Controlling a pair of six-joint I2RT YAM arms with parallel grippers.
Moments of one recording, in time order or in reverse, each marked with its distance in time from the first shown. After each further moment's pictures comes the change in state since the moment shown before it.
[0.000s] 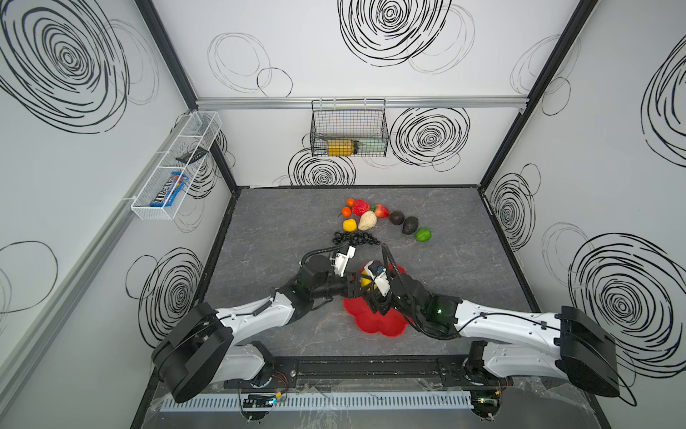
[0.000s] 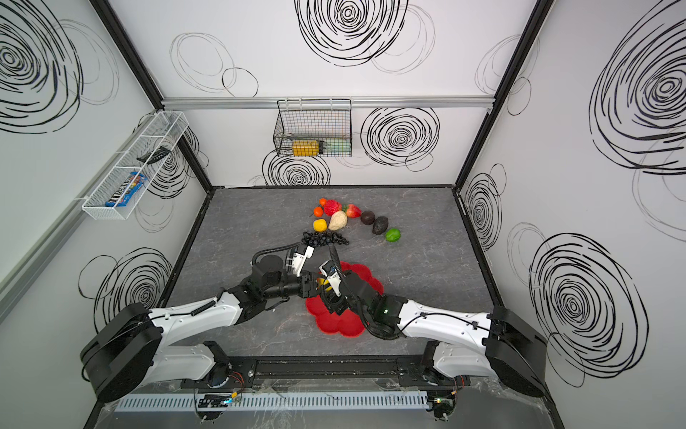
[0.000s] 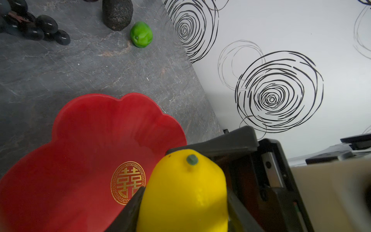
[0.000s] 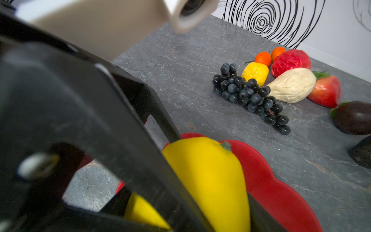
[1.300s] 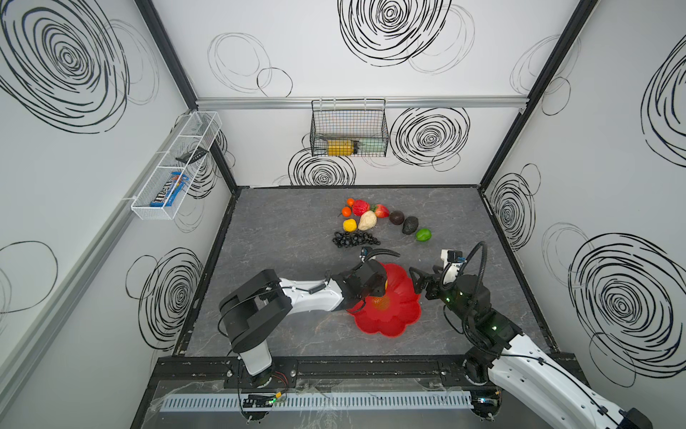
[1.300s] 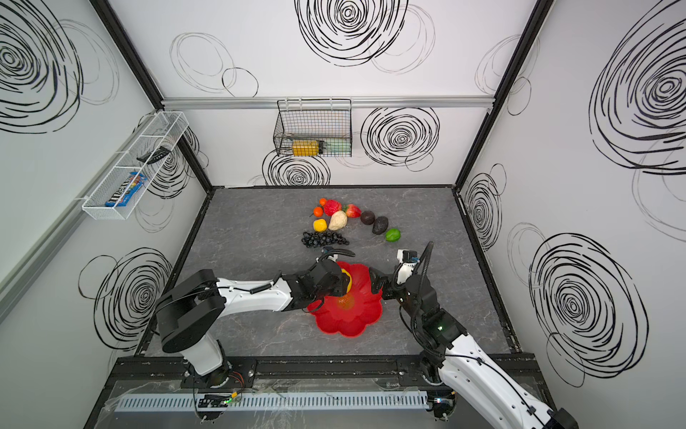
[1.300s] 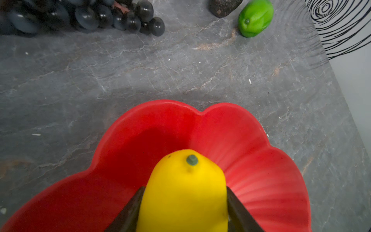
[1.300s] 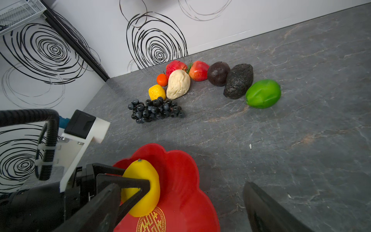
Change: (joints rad) left arm -0.269 0.431 0.402 -0.418 -0.731 -0.037; right arm -0.521 -0.623 -0.297 -0.158 -0.141 0.350
